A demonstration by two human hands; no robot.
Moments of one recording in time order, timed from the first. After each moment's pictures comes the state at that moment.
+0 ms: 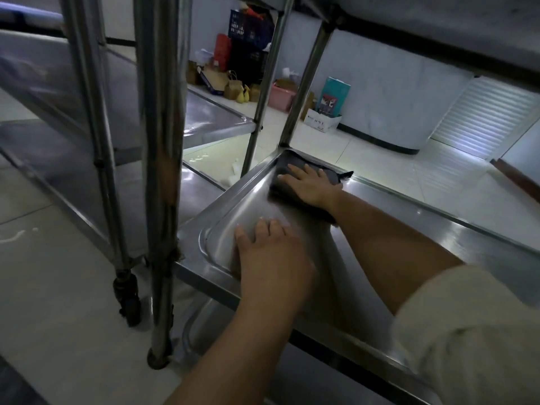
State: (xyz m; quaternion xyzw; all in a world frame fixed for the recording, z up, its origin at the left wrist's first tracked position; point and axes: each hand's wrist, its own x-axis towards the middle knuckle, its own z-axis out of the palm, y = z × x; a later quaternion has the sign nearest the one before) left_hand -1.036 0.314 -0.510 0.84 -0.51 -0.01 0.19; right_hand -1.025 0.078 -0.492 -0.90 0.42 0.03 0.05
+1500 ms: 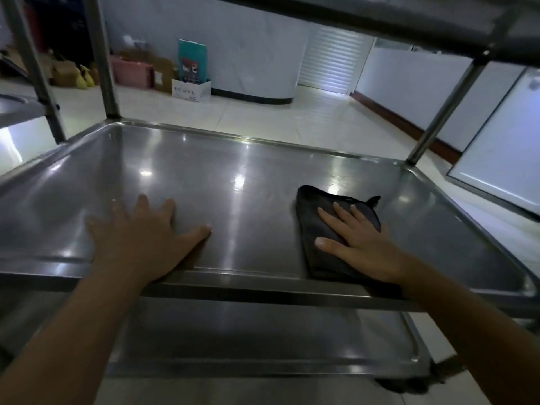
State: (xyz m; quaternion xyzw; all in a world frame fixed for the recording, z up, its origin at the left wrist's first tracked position) left_hand -1.133 0.258 -0.510 0.81 -0.58 -0.02 0.05; right_hand -1.473 0.194 -0.496 -0.81 0.58 0.00 0.10
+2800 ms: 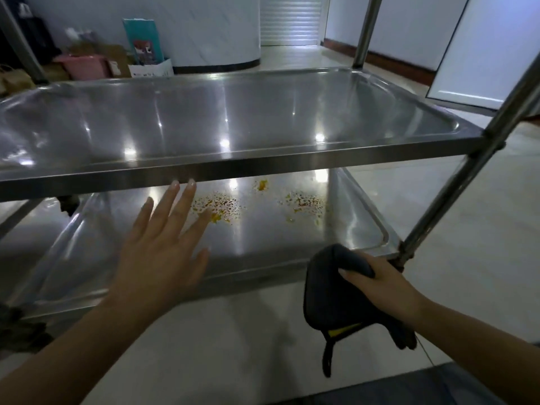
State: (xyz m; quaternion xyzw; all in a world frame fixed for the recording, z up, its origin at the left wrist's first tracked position) left_hand -1.252 0.391 -0.602 0.56 -0.80 0.19 0.09; right_hand -1.587 0.394 -0.671 -0.63 0.63 -0.27 0.36
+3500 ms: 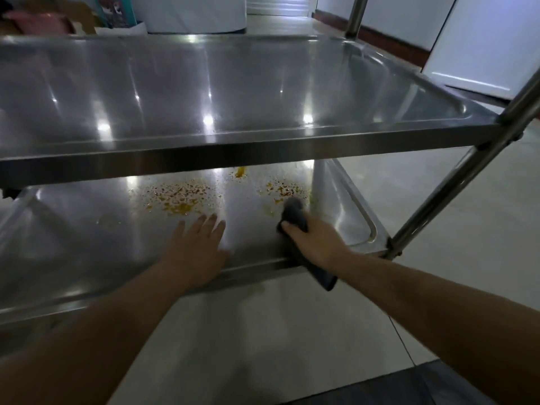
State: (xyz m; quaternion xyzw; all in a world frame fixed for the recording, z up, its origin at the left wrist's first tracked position) left_hand -1.312 0.272 -0.719 0.59 -0.80 0.04 -0.12; right_hand -1.554 0.278 -0.701 -0.65 0.67 -0.22 0.30
